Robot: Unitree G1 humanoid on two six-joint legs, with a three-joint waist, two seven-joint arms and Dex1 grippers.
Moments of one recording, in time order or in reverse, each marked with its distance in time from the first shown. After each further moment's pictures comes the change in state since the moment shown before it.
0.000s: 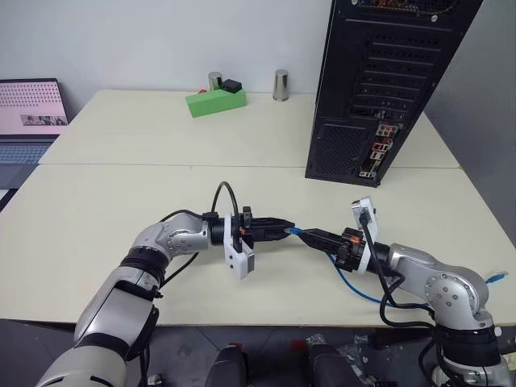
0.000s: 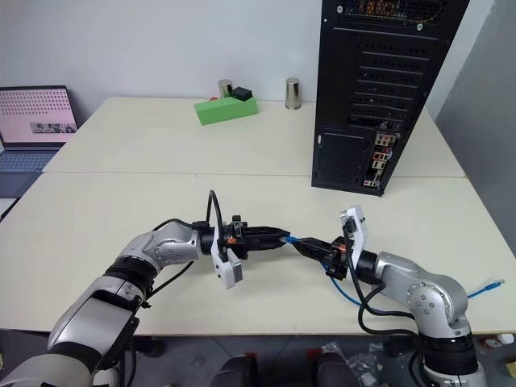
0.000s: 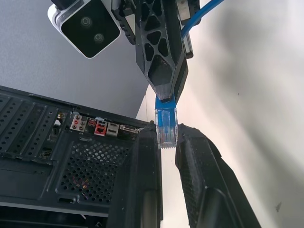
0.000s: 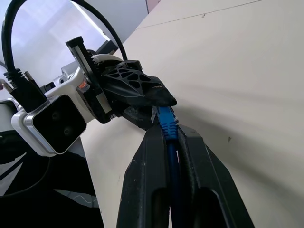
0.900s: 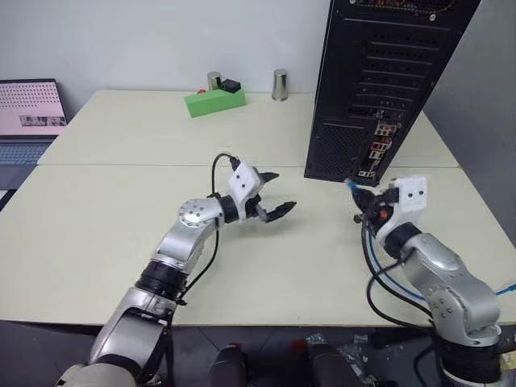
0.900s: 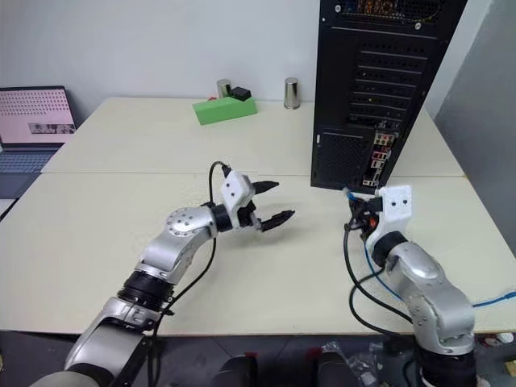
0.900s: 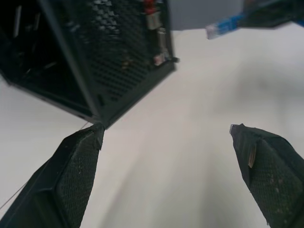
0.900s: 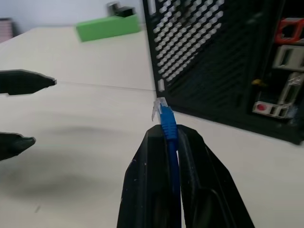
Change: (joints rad) left arm 0.145 -0.175 0.111 -0.615 -0.890 1.574 -0.323; right arm 0.003 0.119 -0.014 -0.140 -0.552 -0.320 -0.536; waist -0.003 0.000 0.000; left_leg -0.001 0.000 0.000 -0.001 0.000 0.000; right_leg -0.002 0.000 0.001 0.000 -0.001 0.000
